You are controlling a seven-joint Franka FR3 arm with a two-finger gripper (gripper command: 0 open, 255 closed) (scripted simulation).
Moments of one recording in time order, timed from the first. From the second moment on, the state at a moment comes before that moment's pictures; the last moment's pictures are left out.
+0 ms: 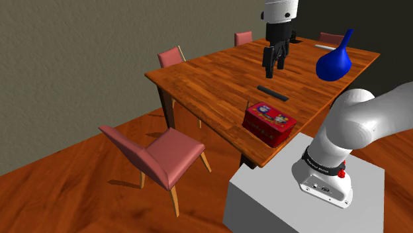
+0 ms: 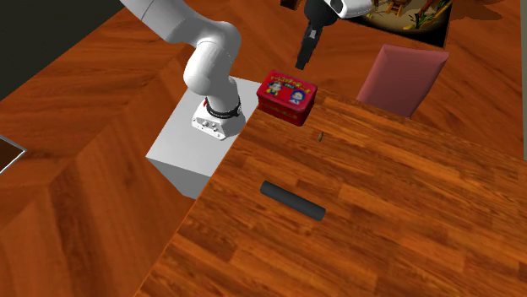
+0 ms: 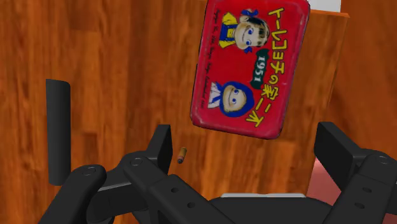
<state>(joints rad) 0.00 -0.80 0.03 -2.42 0.01 1.44 0.03</state>
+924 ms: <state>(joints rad) -0.11 -0.61 -0.20 -2.50 -0.15 1.70 -0.16</state>
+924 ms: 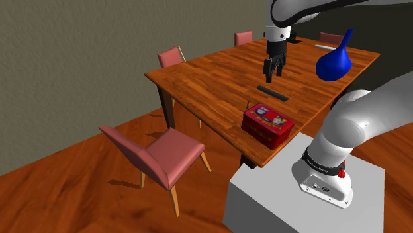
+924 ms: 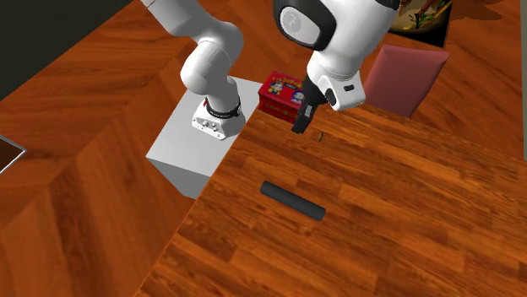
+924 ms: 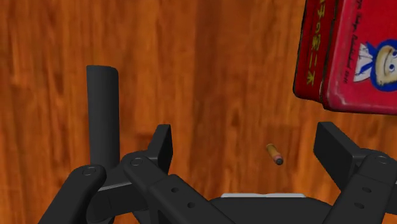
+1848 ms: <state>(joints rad) -0.19 -0.17 -0.44 -2.38 -0.16 2.01 -0.38</state>
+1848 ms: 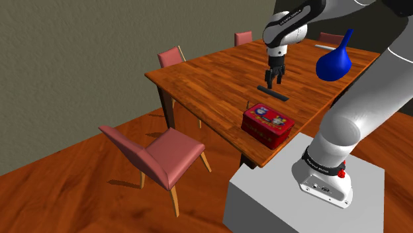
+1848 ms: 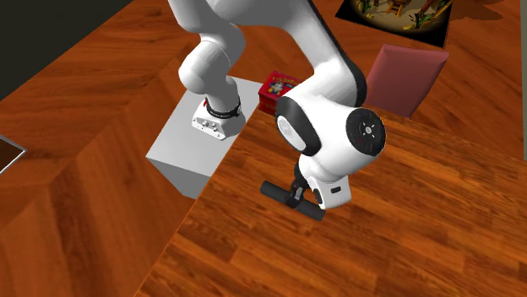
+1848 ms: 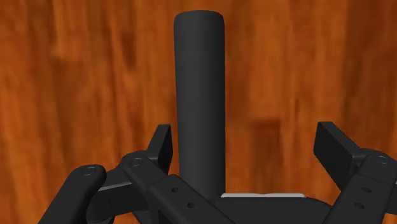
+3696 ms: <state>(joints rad) -0.21 -0.04 -0.49 -2.39 -0.12 2.16 -0.45</state>
